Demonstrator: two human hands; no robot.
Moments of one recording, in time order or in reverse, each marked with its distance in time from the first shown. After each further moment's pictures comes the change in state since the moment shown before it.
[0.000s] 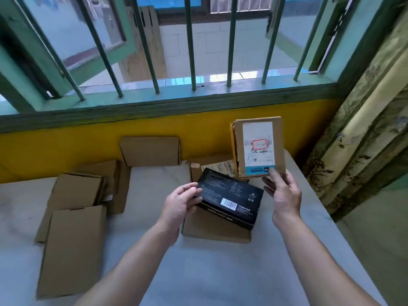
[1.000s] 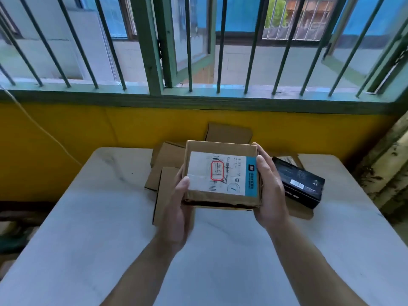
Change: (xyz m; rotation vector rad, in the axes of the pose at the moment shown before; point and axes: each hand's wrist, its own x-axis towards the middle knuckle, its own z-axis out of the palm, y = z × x) left_hand -0.194 -0.007 -0.239 -0.364 -0.306 0.544; right_hand -0.316 -0.018 0.133 0.183 -0.734 -0.040
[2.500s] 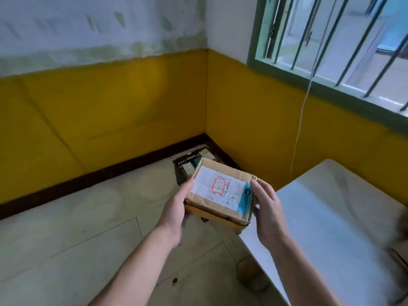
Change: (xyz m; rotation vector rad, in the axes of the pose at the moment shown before) left_hand -0.360 0.202 -0.339 0.122 1.137 0.064; right_hand -0.169 0.257 0.458 -0.292 -0.706 0.522
